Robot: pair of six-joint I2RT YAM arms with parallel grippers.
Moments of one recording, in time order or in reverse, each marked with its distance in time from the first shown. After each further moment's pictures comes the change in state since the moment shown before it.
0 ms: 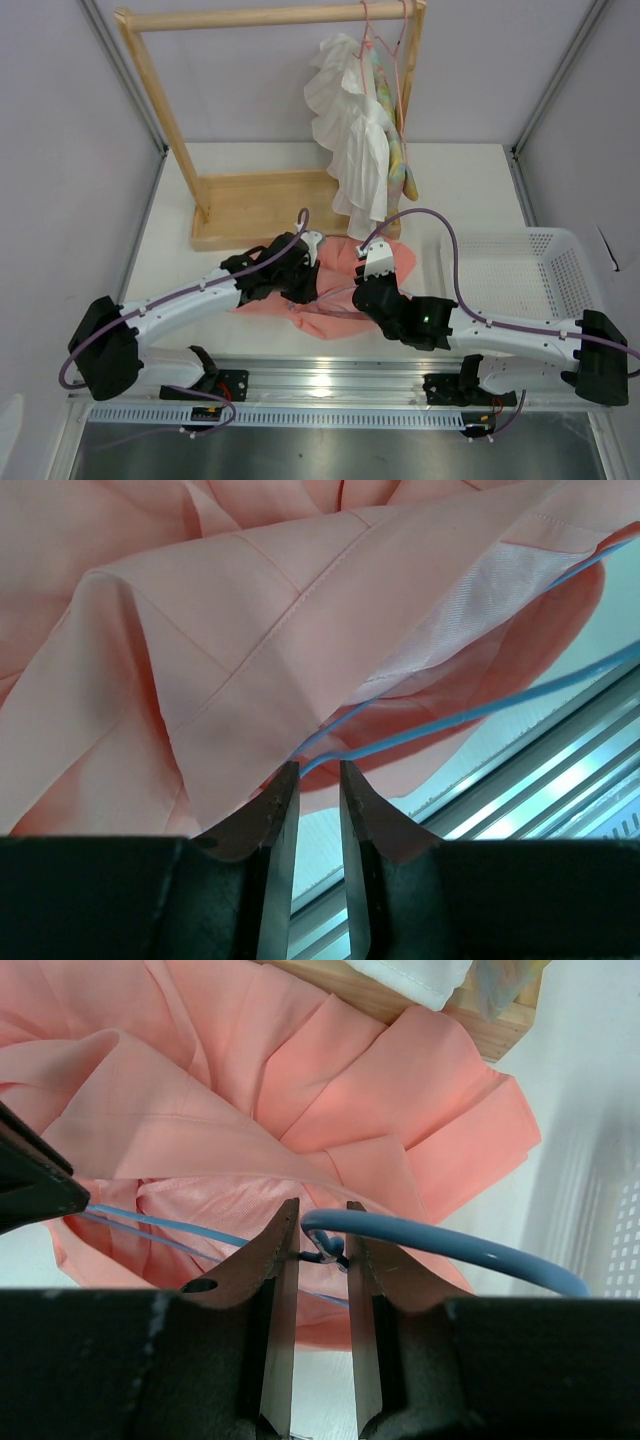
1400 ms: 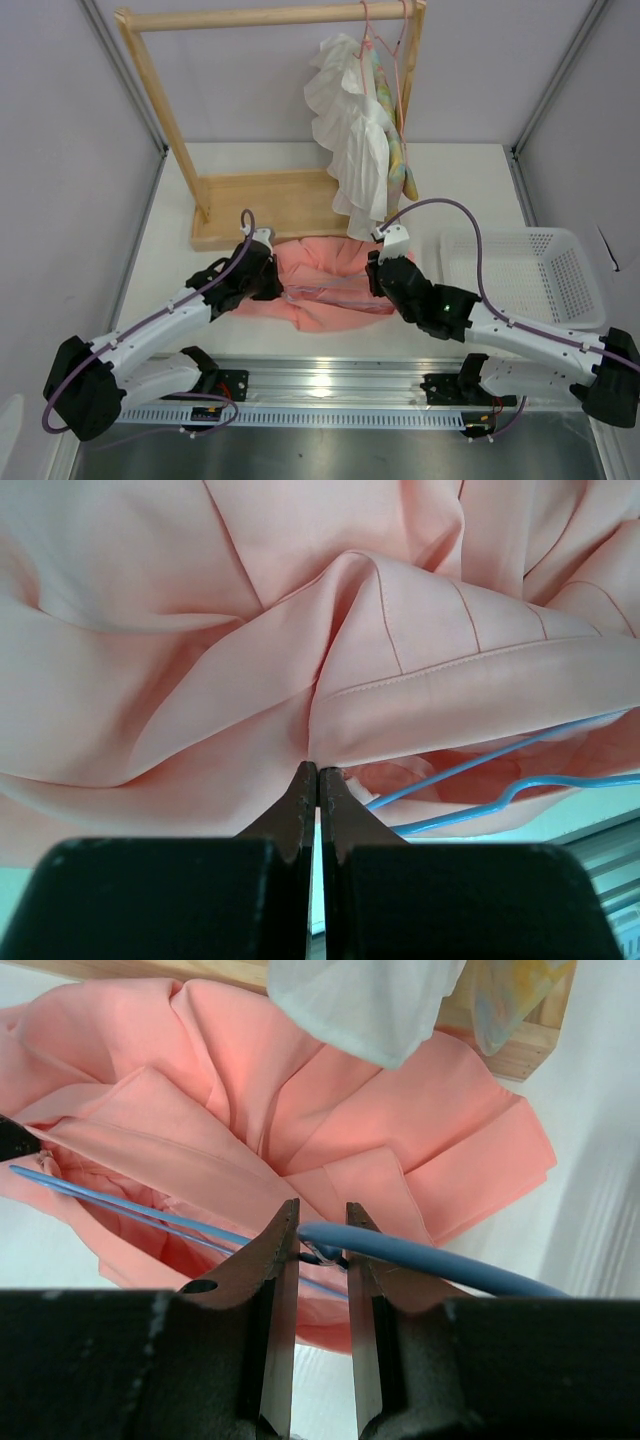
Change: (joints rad) left arm 0.191 -0.216 -0.194 0.019 -0.140 -0.187; right arm -0.183 -0.111 -0.008 0.035 -0.263 -0.056
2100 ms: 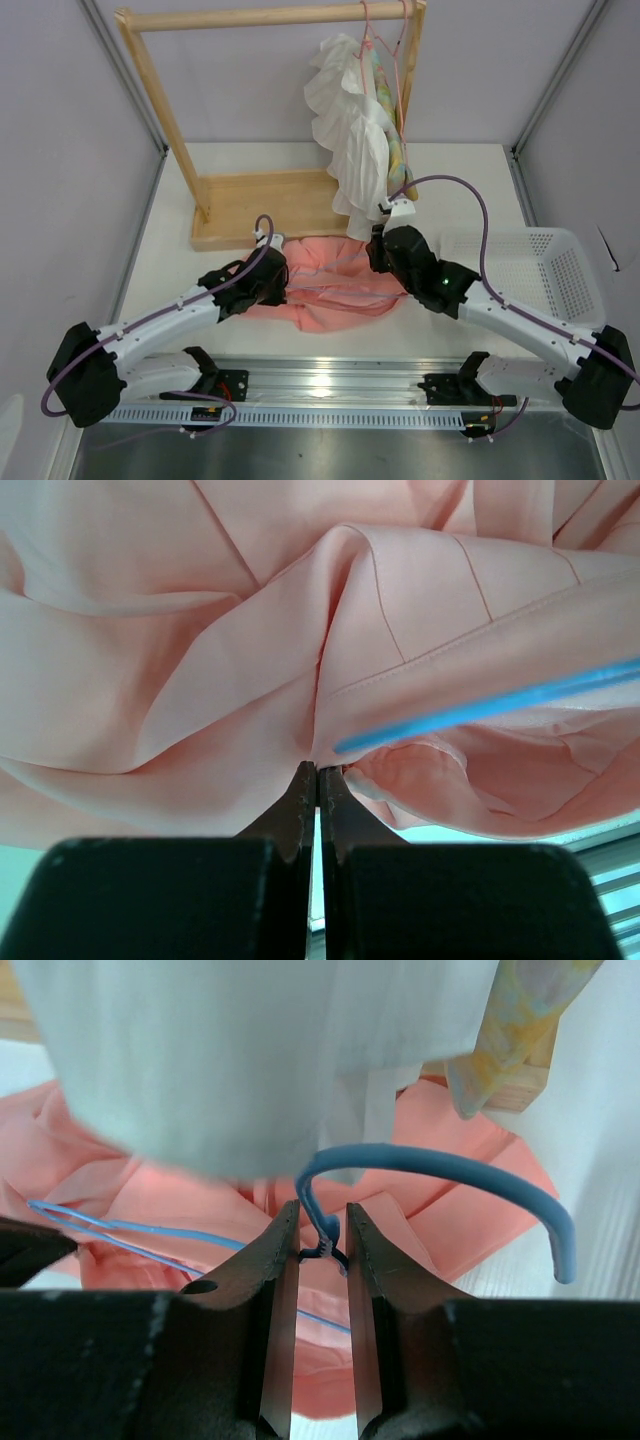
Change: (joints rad) left arm -0.140 0.046 0.027 -0.052 -0.133 0.000; right arm -0.189 0.119 0.150 -0.018 -0.148 0.025
